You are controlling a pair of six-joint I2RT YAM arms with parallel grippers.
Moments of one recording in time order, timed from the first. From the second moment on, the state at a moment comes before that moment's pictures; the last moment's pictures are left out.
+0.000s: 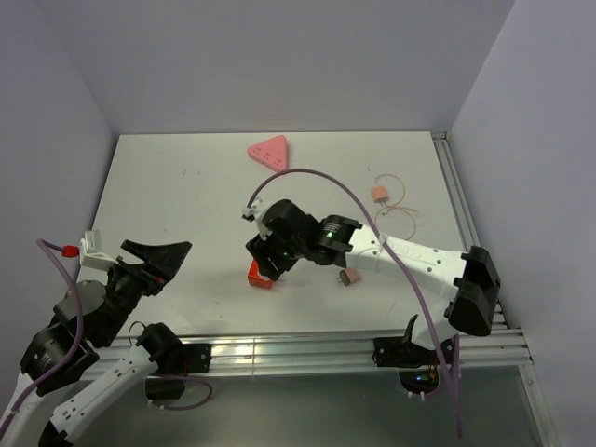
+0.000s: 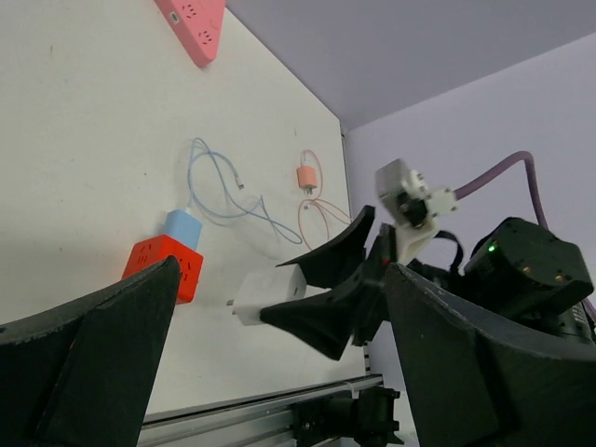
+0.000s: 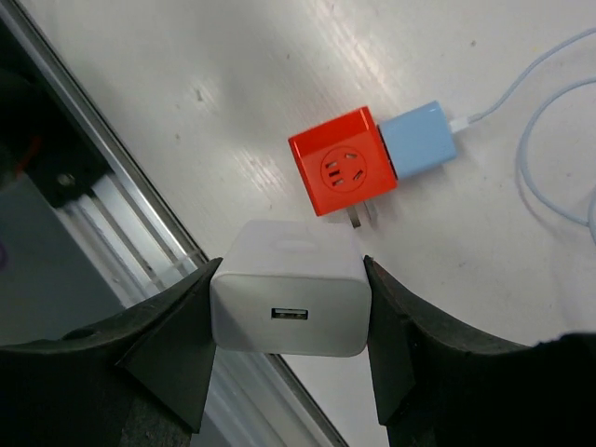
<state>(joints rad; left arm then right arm) -0.75 0.22 0.87 -0.80 -0.41 -1.07 1.06 1.48 1.31 -0.62 -0.03 0.24</state>
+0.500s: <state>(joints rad) -0.75 0.23 0.84 -0.80 -0.38 -1.07 1.19 1.66 1.35 -0.62 0.13 0.04</state>
